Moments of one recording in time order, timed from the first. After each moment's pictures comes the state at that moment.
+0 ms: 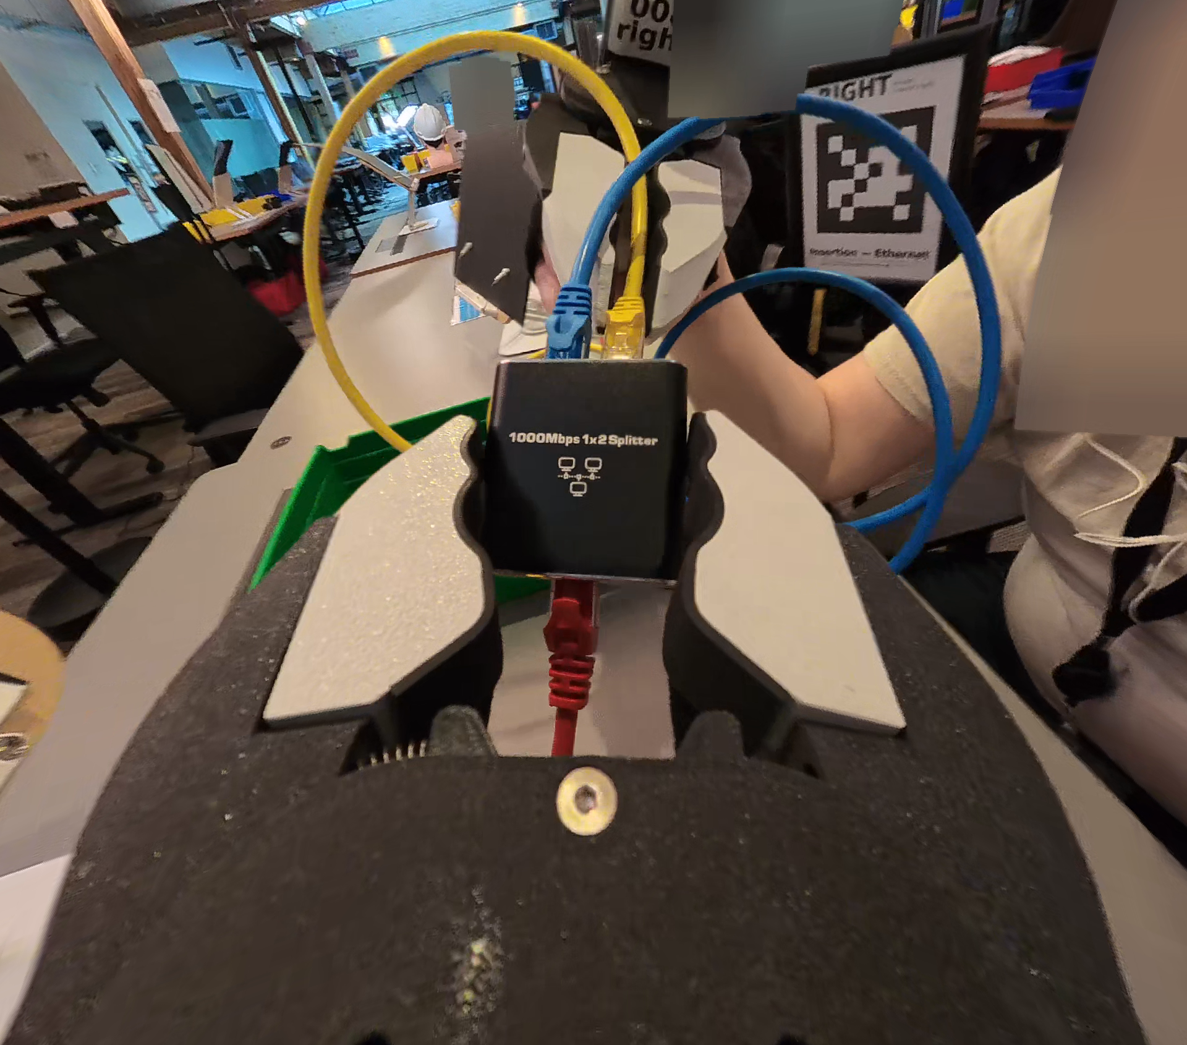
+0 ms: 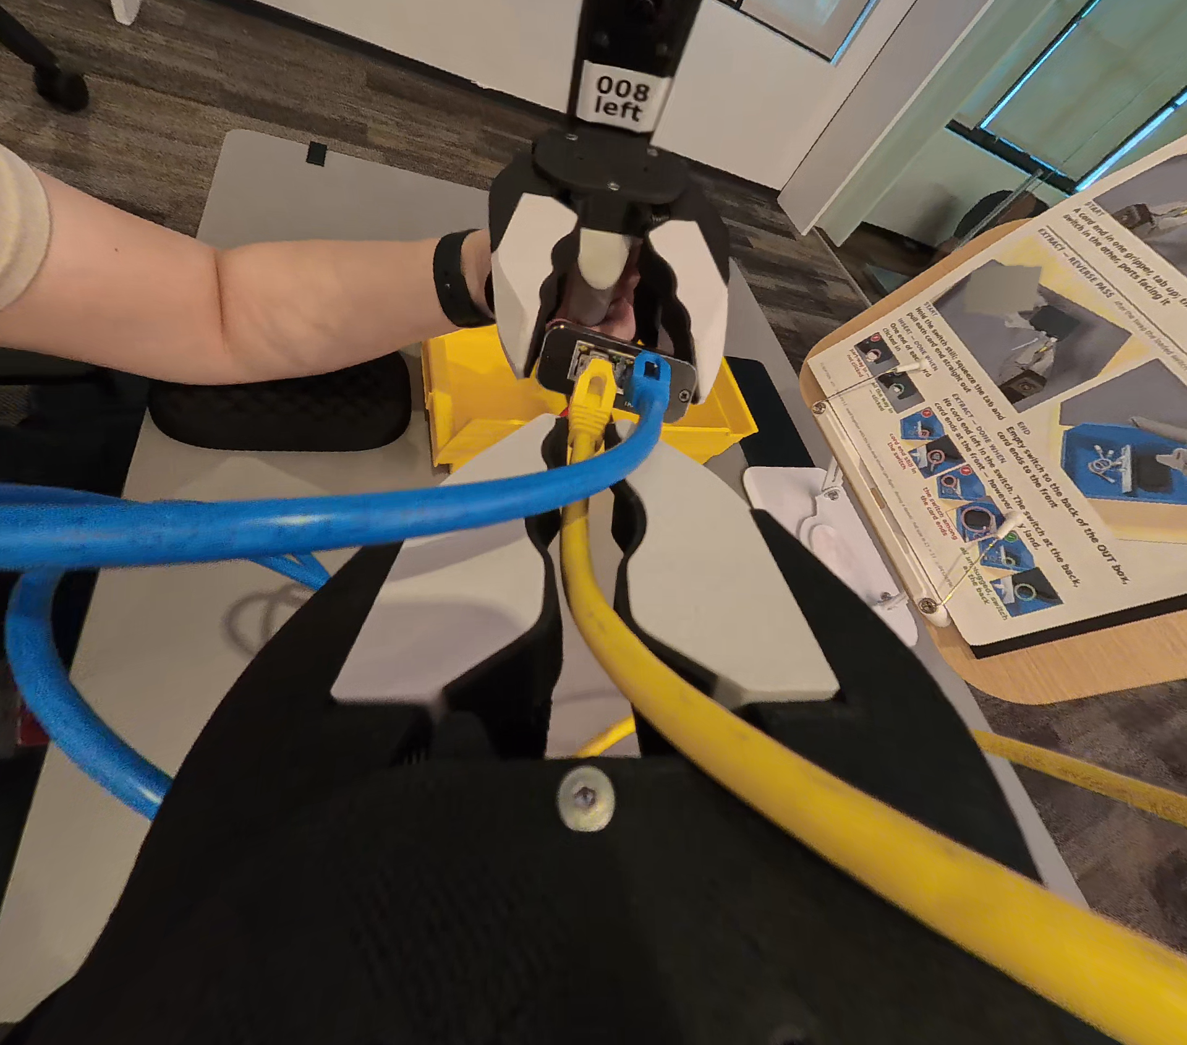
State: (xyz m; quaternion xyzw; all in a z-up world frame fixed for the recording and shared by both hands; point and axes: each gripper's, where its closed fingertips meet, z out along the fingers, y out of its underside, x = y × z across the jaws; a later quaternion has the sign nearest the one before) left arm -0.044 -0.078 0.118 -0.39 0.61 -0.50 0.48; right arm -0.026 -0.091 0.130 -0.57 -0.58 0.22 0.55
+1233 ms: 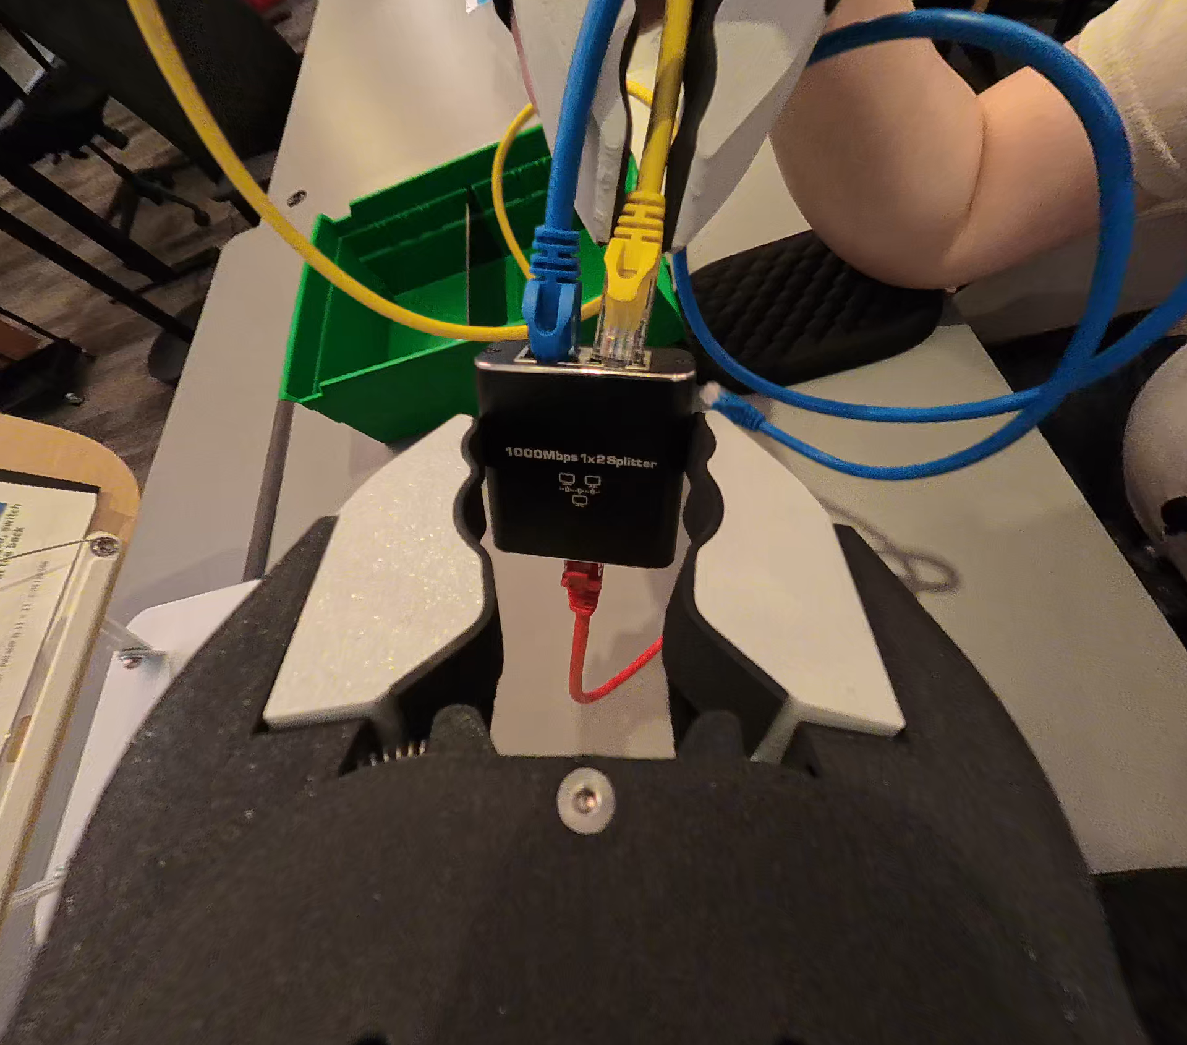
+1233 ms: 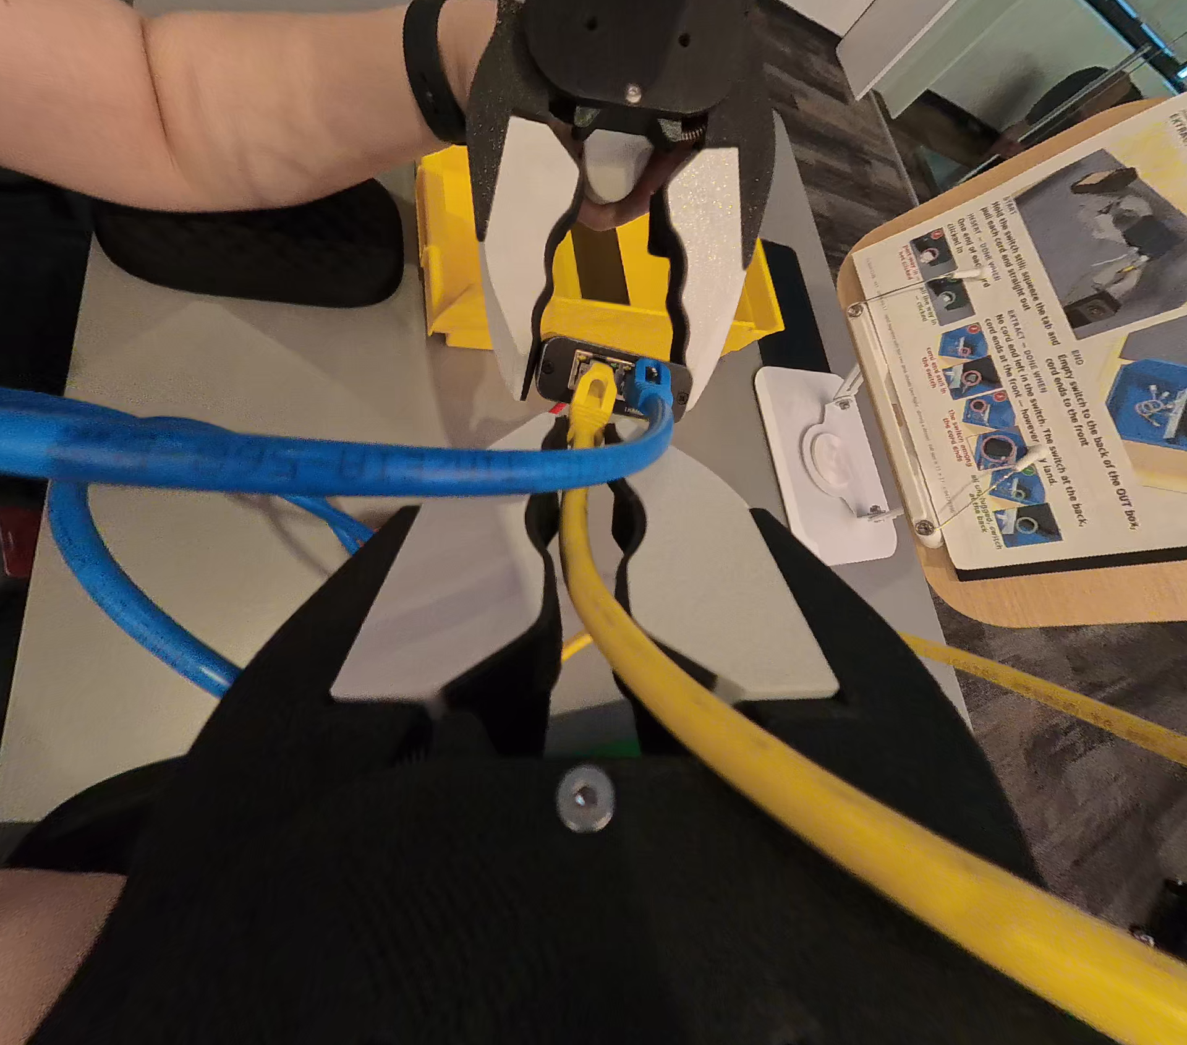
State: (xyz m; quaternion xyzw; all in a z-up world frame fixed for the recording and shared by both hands) left arm -0.028 -0.066 0.052 -0.50 0.70 -0.29 0.41; right arm -0.016 -0.084 0.089 -0.60 -0.64 0.13 0.47
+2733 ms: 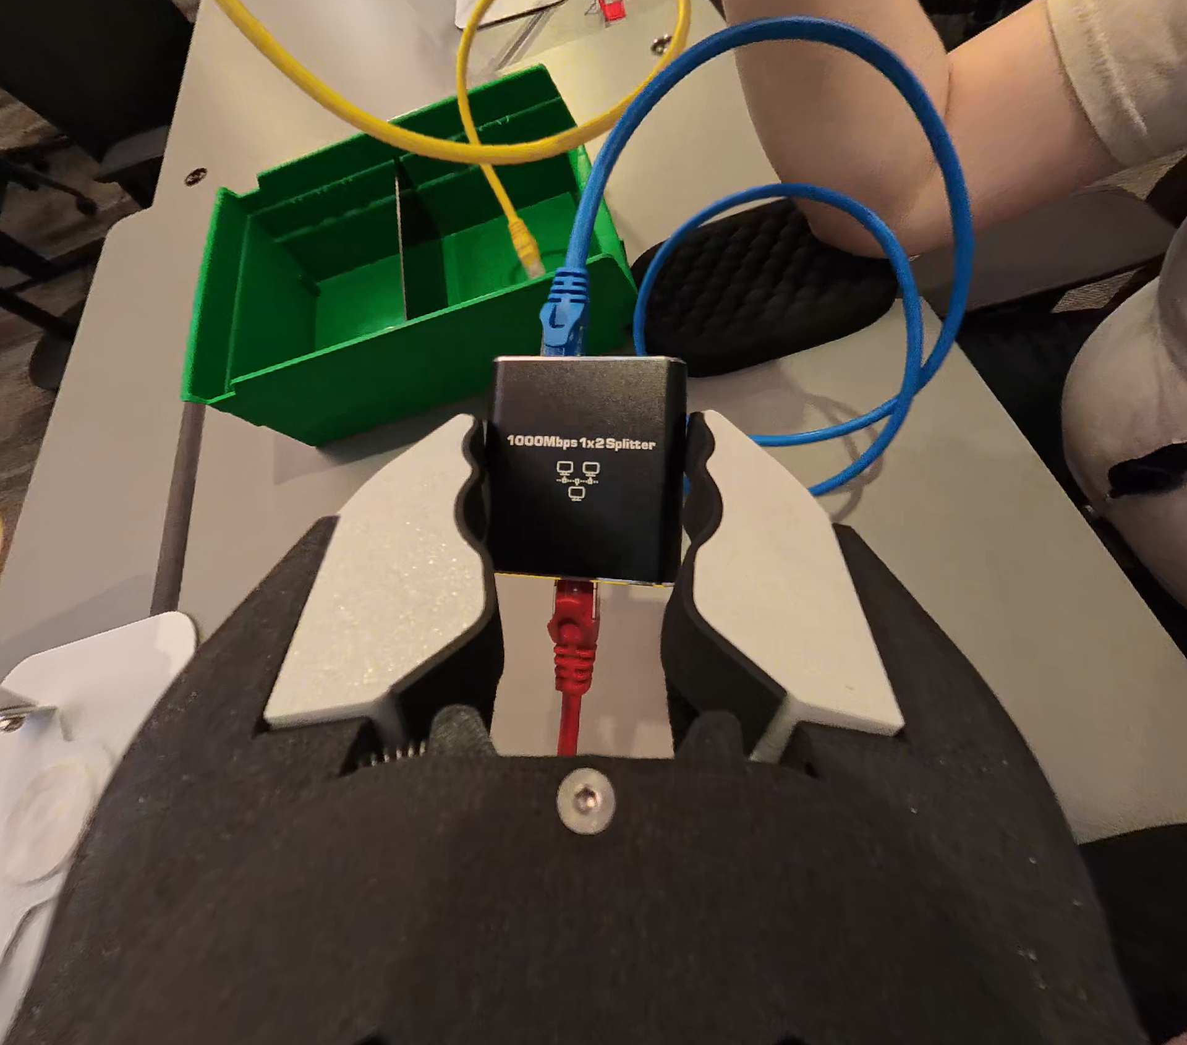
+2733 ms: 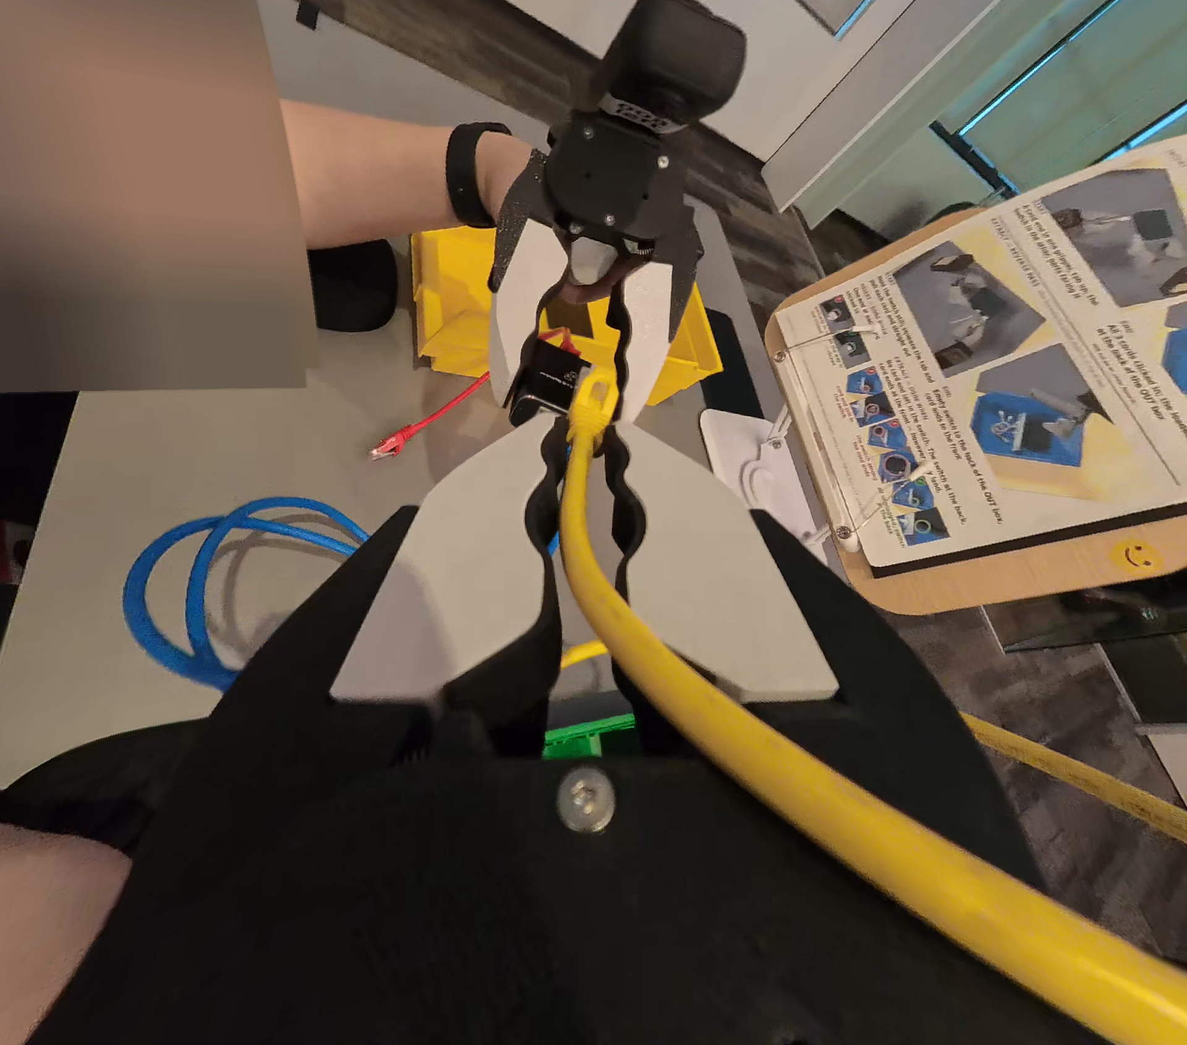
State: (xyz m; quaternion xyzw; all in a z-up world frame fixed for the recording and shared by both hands) left arm -0.019 -0.067 0.027 -0.49 0.72 -0.32 0.36; right arm 0.028 -0.110 0.121 -0.54 -0.63 0.14 0.54
